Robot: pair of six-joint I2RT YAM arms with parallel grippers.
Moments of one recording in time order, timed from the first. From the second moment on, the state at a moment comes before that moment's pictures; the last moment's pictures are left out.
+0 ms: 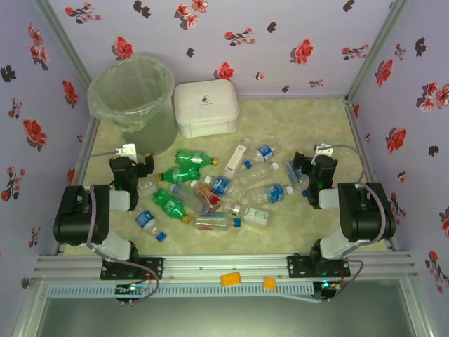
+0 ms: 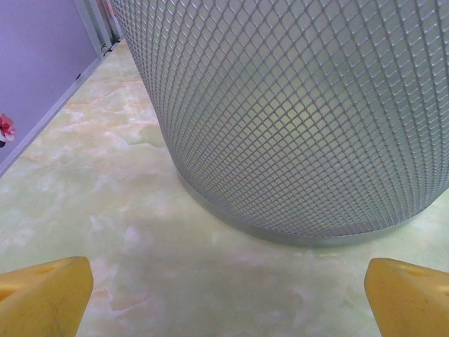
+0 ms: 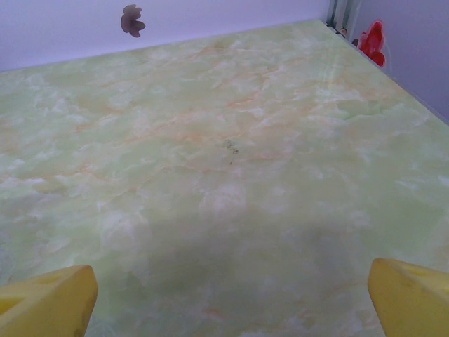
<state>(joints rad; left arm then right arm) -0.01 1.55 0.38 0.80 -0.14 0.01 0.02 1.55 0.38 0.79 0.16 0.13</state>
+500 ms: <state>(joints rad) -0.01 1.55 0.38 0.80 -0.14 0.01 0.02 1.55 0.38 0.78 0.15 0.13</state>
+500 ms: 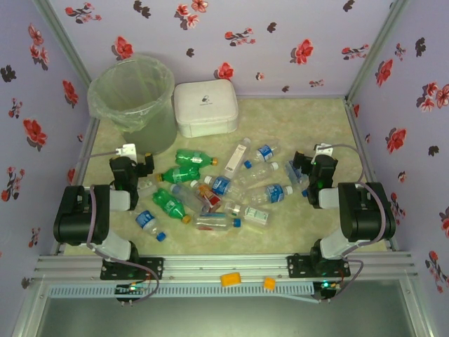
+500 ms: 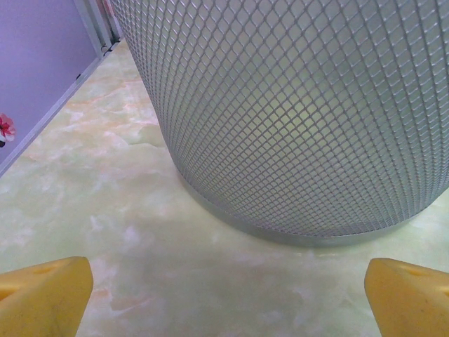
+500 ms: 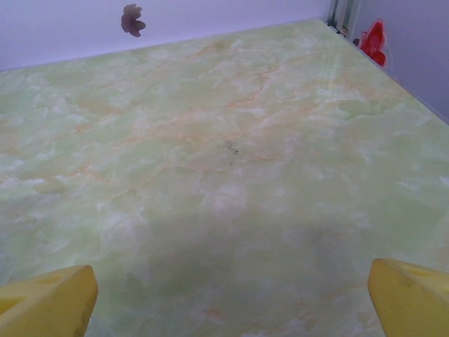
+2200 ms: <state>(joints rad) -0.66 1.34 0.83 -0.01 -0.16 -0.72 0.19 1.57 0.98 -0.64 0.10 0.29</state>
